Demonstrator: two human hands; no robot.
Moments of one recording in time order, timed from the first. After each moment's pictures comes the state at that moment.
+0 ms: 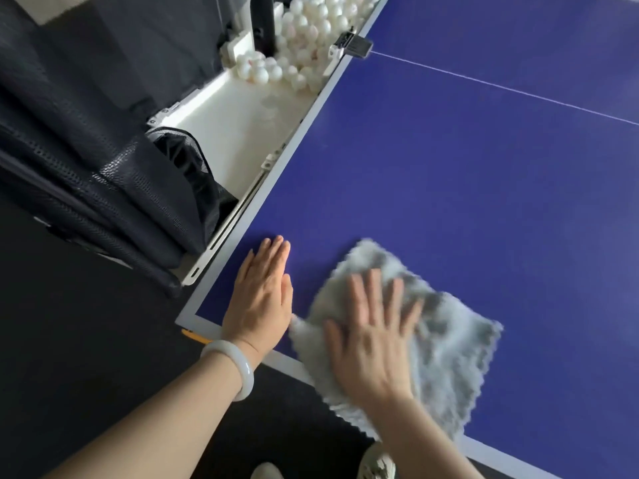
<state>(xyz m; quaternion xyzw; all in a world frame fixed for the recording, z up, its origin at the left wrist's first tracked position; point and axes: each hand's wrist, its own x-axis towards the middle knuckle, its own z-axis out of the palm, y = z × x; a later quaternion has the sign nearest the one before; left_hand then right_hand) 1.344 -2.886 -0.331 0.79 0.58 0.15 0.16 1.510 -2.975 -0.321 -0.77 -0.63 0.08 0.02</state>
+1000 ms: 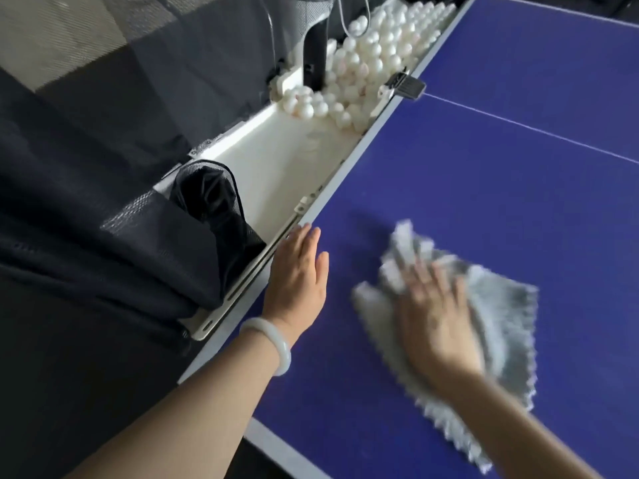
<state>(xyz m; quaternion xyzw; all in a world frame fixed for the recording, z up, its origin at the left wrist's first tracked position) 1.380 -2.773 -0.322 0.72 0.62 0.27 0.17 1.590 -2.834 -0.324 -0.70 -0.71 0.04 0.06</state>
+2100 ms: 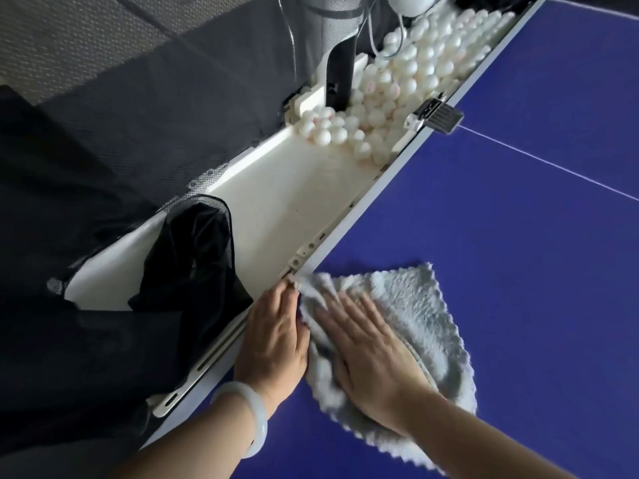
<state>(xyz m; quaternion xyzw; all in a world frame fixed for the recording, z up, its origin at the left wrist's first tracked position) 1.384 -2.752 -0.324 0.67 0.71 0.17 0.14 1.563 -2.744 -0.336 -0.44 -0.89 0.11 0.08</state>
